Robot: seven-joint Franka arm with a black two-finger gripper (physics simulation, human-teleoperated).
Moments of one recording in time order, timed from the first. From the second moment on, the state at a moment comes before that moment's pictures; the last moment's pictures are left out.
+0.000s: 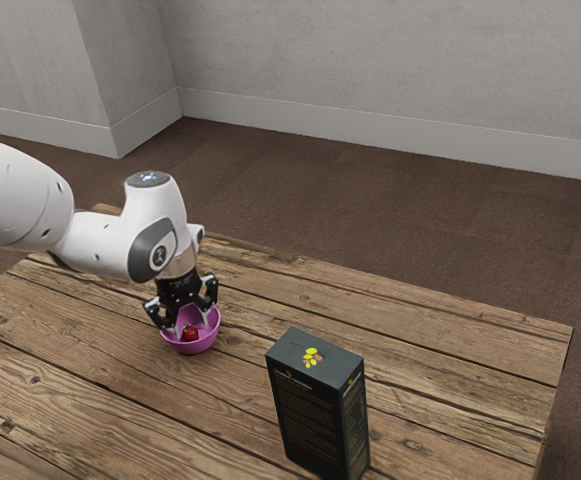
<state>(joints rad) -0.24 0.34 0.31 -2.13 -0.12 2.47 -0.91</state>
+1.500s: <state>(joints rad) -0.25 0.34 0.31 -2.11 -0.12 2.47 -0.95</state>
